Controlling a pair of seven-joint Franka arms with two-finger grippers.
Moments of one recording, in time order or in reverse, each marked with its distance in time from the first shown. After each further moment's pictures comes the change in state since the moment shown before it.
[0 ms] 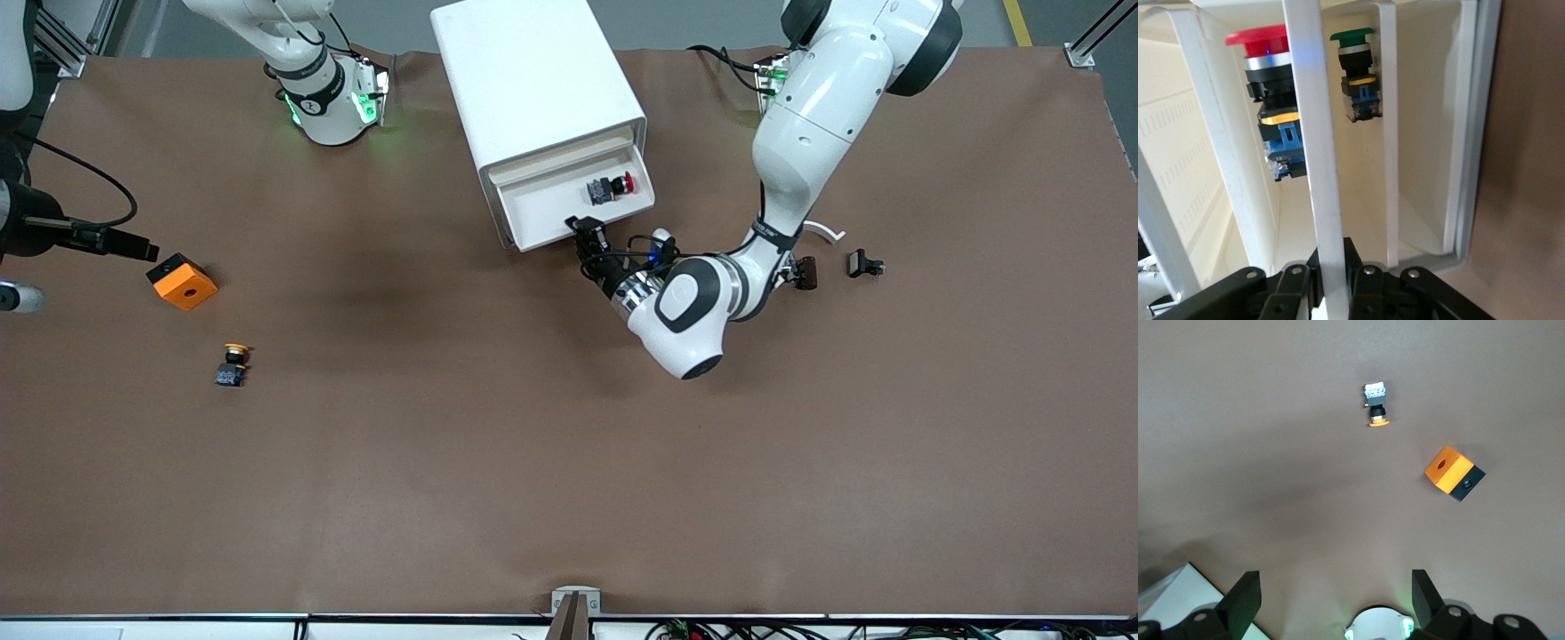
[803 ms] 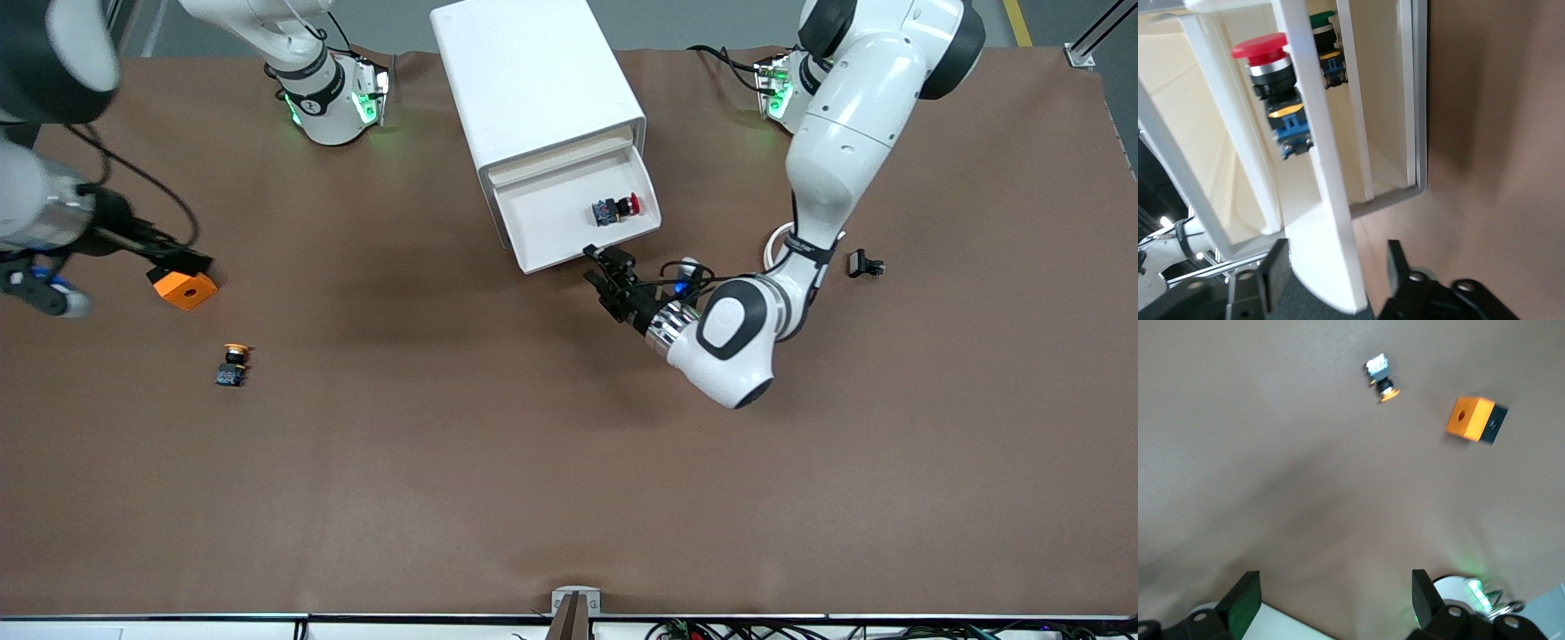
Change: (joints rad) left arm 0.093 0.001 0.016 0.088 0.000 0.010 0.065; right arm 0.194 0.000 0.010 0.008 0.004 -0.001 0.526
